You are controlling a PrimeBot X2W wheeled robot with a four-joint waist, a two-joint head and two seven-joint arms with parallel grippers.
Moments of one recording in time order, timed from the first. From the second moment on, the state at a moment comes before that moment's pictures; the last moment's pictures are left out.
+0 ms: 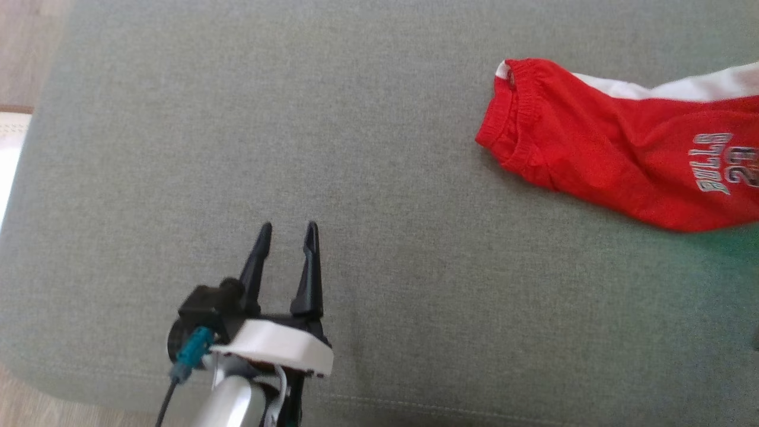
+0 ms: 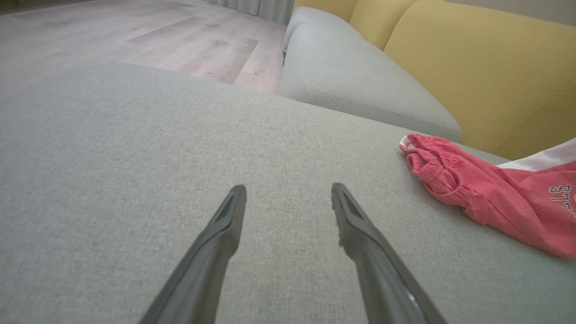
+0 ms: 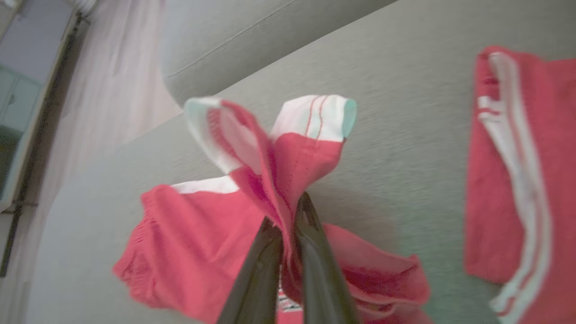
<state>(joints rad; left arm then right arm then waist) -0.07 0.06 -0.44 0.06 -0.37 0.19 -0.25 -0.56 -0.19 -0.51 0.12 0.44 0.12 1.08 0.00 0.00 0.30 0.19</state>
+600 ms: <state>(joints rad) -0.12 0.05 -0.56 0.11 -0.46 0.19 -0.25 -0.71 -0.06 -0.29 0.42 0.44 0.12 0.95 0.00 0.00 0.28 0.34</state>
